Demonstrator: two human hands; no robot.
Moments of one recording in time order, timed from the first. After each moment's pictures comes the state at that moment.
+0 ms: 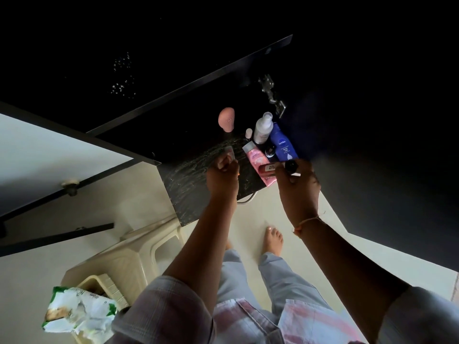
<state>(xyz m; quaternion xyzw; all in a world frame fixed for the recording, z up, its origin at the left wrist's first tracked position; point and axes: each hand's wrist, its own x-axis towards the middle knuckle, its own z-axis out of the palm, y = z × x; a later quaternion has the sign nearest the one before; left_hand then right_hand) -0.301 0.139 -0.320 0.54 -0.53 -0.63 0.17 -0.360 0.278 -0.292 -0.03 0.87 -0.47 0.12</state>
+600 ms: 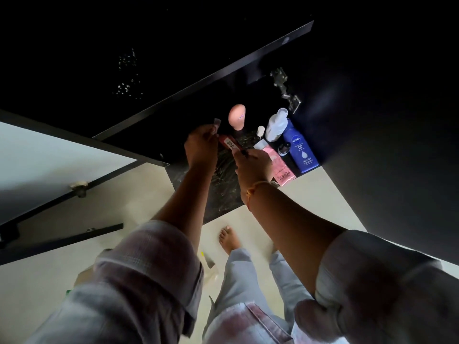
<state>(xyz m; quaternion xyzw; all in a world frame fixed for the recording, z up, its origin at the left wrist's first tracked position) -0.319 0.031 -0.325 0.49 -0.75 -0.43 0.12 -0.339 0.146 -0.330 0.09 0.79 -0.53 0.28</state>
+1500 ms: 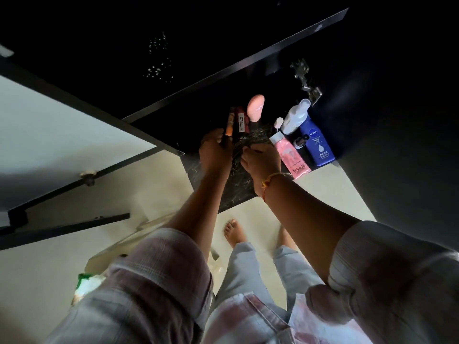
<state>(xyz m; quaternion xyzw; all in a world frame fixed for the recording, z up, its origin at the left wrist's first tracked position) -0.283 0.044 -0.331 0.49 -0.76 -0.40 0.11 -0.335 0.139 -0.330 0.08 0.75 -0.52 0.39</state>
